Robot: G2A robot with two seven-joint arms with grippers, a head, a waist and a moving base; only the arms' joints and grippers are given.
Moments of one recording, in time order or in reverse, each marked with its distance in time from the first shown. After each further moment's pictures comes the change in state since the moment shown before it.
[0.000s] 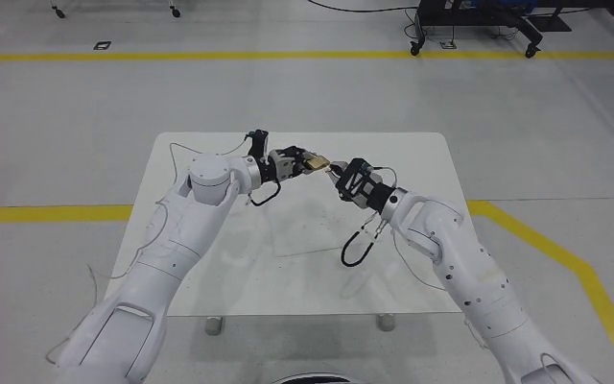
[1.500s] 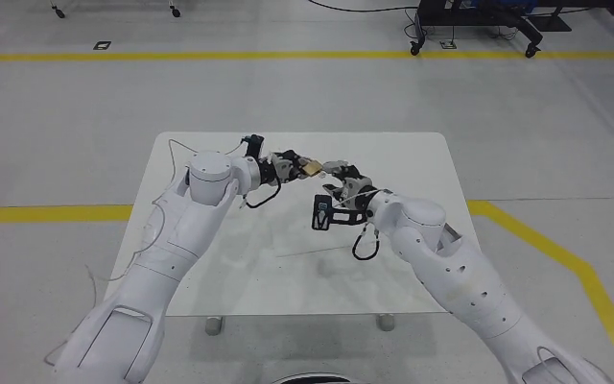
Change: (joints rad) left arm 0.009 0.007 -0.013 -0.056 0.067 0.192 0.031; right arm 0.060 0.023 -0.153 -0.089 -0.840 -0.051 -0.005
